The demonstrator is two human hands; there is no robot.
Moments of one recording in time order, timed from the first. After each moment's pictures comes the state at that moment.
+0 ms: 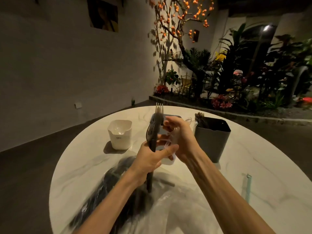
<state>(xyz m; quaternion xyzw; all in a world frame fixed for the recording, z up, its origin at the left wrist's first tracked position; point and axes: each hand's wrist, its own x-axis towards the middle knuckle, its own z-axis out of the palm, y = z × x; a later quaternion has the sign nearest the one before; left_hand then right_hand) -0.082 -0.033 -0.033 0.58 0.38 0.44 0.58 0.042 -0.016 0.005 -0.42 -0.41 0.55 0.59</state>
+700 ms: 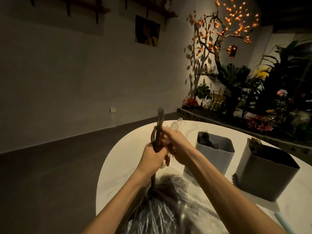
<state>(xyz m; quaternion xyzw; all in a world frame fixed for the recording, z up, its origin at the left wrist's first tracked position) -0.198 0.026 -0.031 0.54 0.49 0.53 0.43 -0.102 0.068 0.011 -0.50 -0.55 0.52 0.42</state>
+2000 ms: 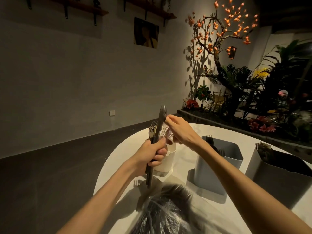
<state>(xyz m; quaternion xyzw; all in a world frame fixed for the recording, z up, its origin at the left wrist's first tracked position) -0.230 0.079 -0.019 0.52 0.35 0.43 0.65 -0.085 0.129 0.034 -0.48 -0.76 0.22 0.37</state>
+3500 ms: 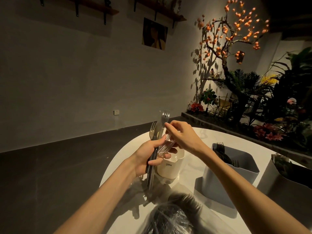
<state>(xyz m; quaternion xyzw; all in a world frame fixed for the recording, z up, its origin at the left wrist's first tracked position) -0.253 0.111 -0.027 0.44 0.30 0.44 0.72 -0.099 0.156 0.018 -0.43 -0.79 0.20 0.39</state>
